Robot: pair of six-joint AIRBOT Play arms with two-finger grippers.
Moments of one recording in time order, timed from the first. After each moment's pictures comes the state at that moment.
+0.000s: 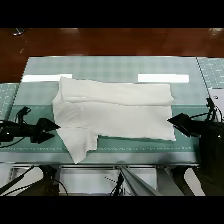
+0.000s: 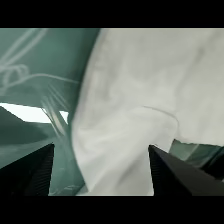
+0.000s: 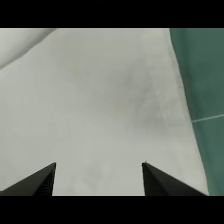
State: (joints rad) left arm 0.59 -1.15 0.45 0.86 -1.28 -1.17; right arm -0.49 -0.78 0.41 -0.85 1.13 1.28
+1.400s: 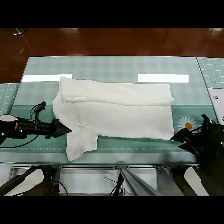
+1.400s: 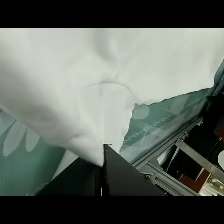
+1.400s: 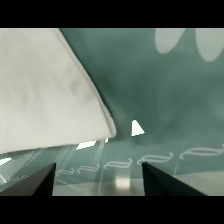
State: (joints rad) left arm 0.37 -1.14 0.42 0.68 -1.31 -1.01; right arm -0.59 -0.89 0.39 -1.15 1.32 1.44
